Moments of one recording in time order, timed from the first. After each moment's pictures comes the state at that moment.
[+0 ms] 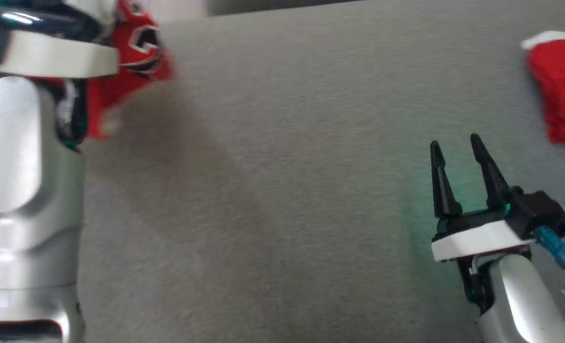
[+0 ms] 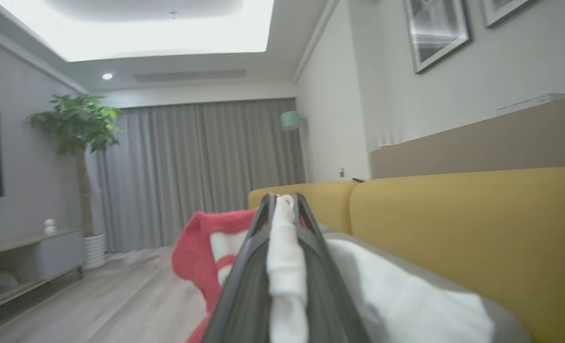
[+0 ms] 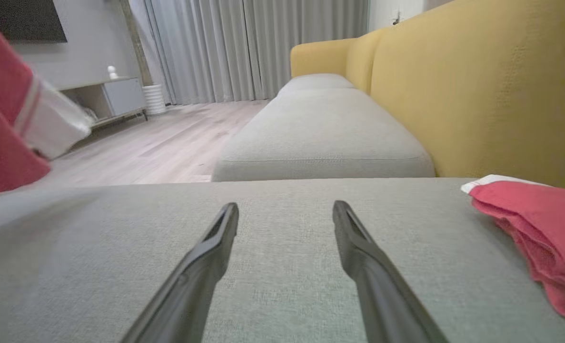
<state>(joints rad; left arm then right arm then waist) -0.84 0.19 -0.08 0.32 -0.16 -0.10 -0.16 -0.19 -0.08 0.07 0.26 0.10 0.13 -0.26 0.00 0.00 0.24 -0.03</state>
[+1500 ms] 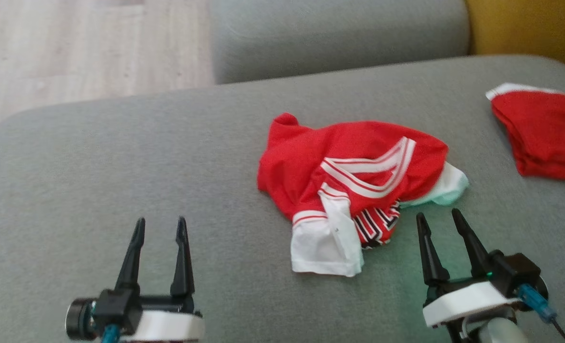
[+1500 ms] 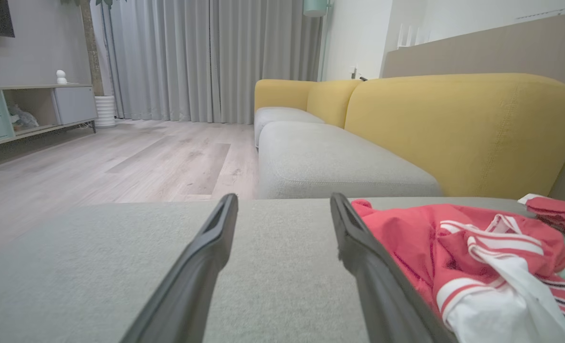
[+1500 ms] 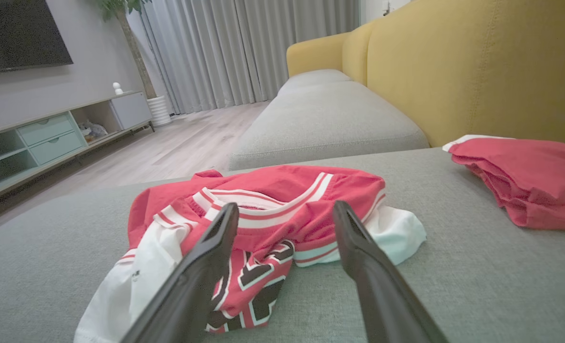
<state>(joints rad) 0.03 0.05 -0.21 0.12 -0.19 0.06 -0.25 0.00 -0.05 0.11 0.29 0.17 0.13 -0.26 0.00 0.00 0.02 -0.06</state>
